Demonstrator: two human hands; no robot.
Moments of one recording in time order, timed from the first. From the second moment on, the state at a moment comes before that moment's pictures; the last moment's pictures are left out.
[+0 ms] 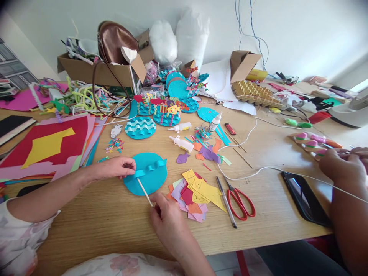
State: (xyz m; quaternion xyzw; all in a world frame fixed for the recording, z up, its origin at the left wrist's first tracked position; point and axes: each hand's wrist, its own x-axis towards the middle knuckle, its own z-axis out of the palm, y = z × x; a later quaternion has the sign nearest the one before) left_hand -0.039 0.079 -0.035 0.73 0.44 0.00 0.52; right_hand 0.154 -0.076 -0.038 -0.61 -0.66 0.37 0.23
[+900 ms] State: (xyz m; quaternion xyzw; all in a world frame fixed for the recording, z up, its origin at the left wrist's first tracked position) left_hand -0.036 0.080 -0.042 0.75 0.45 0.01 0.48; right_hand 0.162 -0.075 -0.031 -0.62 -0.67 0.34 0.23
